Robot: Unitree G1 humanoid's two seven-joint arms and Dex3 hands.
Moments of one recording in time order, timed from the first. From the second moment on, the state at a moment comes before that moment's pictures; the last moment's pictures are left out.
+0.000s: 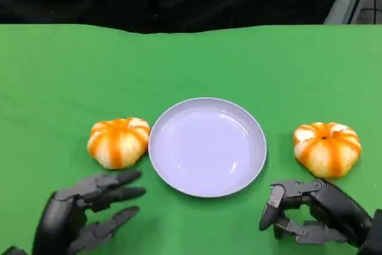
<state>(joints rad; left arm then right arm) -0.08 0.03 0.11 0.81 -0.24 -1.03 -0.48 -0.14 -0.17 0.12 0.64 0.05 -0.80 0.59</state>
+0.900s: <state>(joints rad) -0.14 0.16 0.24 0.57 0.38 -1.06 -0.03 -0.14 -0.17 0.13 0.64 0.05 -0.80 0.59</state>
